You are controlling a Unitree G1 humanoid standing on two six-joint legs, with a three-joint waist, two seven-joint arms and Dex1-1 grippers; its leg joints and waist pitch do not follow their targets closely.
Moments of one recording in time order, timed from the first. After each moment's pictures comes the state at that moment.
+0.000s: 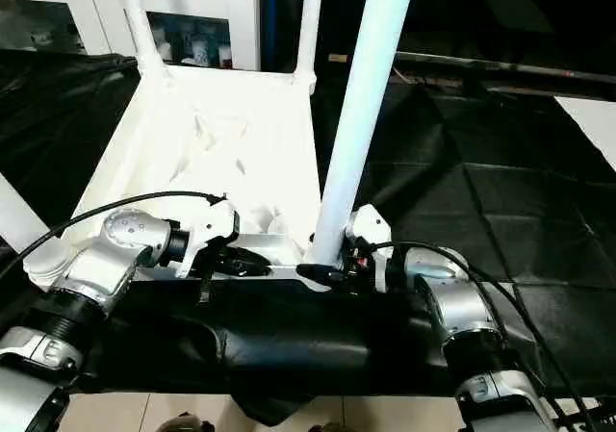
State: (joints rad) left arm -0.59 0.31 -0.27 0.59 0.04 0.05 -1.22; right arm -0.42 -0.31 0.11 0.61 0.16 -0.02 1.05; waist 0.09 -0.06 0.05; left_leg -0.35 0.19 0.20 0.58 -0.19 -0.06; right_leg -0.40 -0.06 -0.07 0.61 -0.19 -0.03
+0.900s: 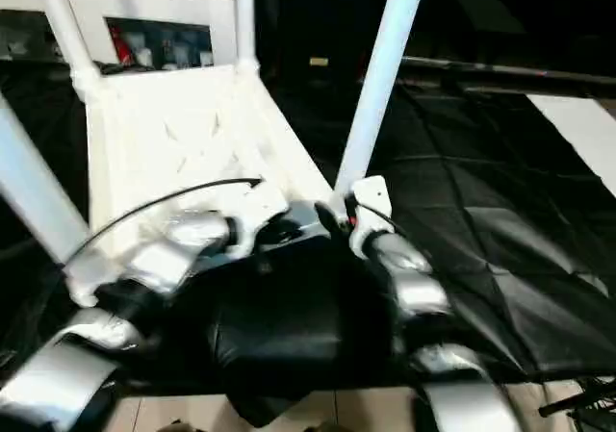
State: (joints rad) left arm -0.66 0.19 -0.26 0.71 0.10 0.04 -0.94; right arm -0.50 -0.20 0.04 0.76 0.10 -0.08 0.64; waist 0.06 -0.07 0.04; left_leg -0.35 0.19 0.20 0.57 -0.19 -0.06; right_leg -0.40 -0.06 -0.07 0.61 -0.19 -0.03
